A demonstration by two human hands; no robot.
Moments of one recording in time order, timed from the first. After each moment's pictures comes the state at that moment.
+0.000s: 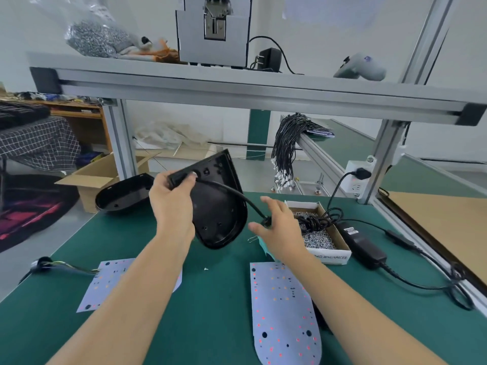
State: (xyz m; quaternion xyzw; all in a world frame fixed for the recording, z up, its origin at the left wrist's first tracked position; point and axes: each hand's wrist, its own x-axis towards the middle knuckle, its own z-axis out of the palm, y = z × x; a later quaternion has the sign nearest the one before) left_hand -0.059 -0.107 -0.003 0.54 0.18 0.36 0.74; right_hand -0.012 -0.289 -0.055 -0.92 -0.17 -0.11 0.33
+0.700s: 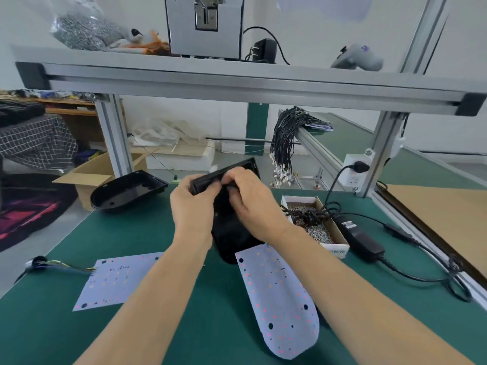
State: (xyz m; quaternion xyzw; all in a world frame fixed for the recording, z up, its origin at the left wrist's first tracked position) left_hand -0.070 -0.148 -0.002 0.58 0.17 0.30 0.74; right_hand -0.028 -0.256 -0.003 -0.80 -0.43 -0.25 0.35
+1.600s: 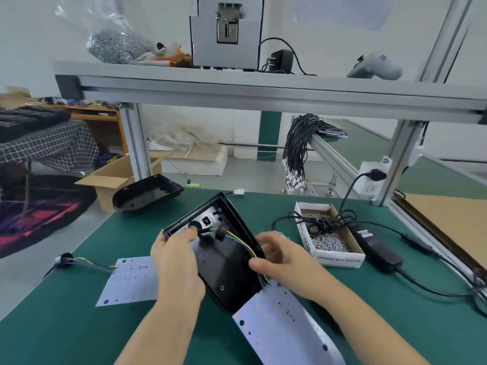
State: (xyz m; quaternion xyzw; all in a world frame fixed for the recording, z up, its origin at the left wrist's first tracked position) left_hand -0.131 -0.136 -0.024 0.41 0.31 0.31 0.80; right_hand -0.070 -0.307 -0.054 -0.85 -0.27 0.12 0.44
